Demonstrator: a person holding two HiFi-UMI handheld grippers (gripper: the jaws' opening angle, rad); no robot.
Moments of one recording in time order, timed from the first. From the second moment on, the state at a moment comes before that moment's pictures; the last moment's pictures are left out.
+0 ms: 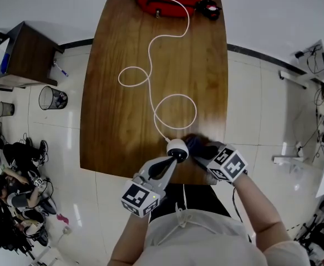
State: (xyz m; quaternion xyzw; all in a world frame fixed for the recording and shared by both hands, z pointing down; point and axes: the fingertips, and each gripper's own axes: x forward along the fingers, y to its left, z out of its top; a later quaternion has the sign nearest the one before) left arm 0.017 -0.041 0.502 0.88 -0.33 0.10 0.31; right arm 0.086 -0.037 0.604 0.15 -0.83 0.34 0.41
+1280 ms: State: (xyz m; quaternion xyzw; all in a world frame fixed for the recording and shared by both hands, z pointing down) left arm 0.009 -0.057 0.501 0.87 -0.36 0.08 0.32; right arm 0.026 -0.109 0.591 -0.01 -0.84 0.40 0.36
